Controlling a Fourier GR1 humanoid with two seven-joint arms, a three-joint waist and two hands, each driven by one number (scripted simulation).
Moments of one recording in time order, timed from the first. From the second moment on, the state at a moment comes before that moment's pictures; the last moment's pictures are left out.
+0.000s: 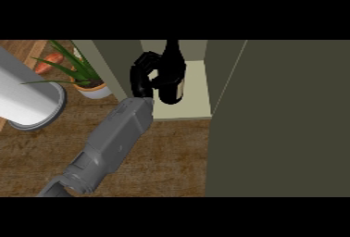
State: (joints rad) left arm -0.97 0.02 -0.33 -0.41 0.86 0.64 -0.53; right arm 0.21 -0.14 0.27 -2.50 -0.10 0.10 0.39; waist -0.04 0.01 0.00
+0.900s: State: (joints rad) left arm -1.14 0.03 -0.34 -0.15 0.75 0.74 -0.51; right arm 0.24 -0.13 0.28 -2.50 -0.10 0.14 0.35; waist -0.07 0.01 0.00
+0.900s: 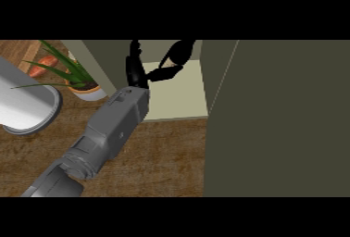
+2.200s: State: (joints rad) left arm -1.05 0.01 -0.30 -0.33 0.70 0.54 -0.67; right arm 0.30 -0.12 0.31 -2.51 -0.10 0.13 0.34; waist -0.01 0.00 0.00
